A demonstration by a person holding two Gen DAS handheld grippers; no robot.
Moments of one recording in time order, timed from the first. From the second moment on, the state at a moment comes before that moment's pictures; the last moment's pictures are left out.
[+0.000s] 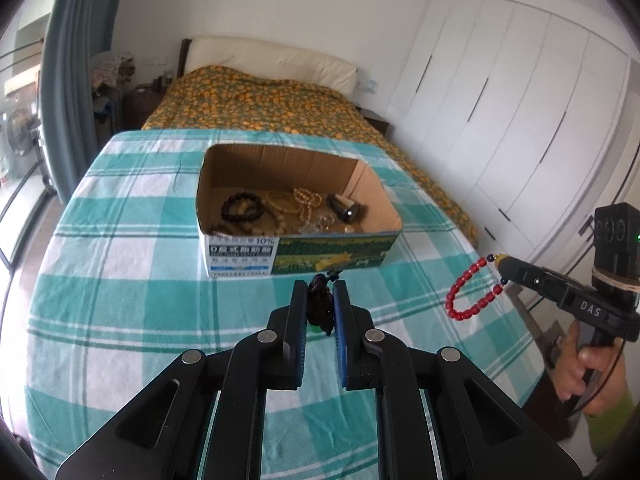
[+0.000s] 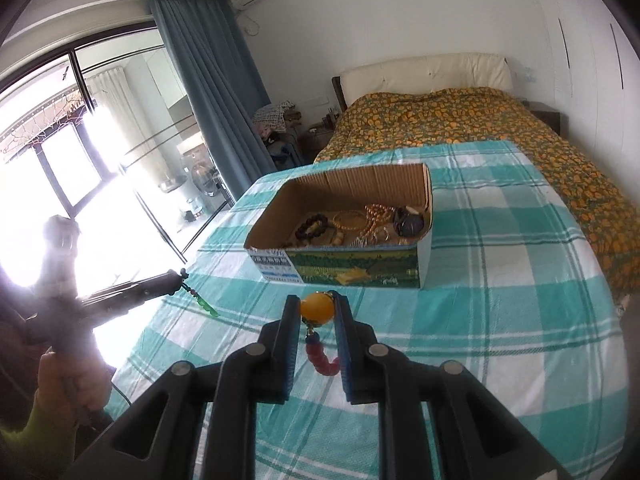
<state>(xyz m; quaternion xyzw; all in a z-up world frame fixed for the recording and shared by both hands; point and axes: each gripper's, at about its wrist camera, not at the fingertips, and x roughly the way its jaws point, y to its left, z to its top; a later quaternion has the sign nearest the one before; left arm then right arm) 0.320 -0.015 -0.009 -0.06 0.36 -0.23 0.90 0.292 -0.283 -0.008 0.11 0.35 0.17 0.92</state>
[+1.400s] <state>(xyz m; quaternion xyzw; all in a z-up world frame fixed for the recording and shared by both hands) 0.463 -0.054 -0.037 0.04 0.37 -0.08 0.93 0.498 -0.251 -0.050 0.07 0.41 0.13 0.90</state>
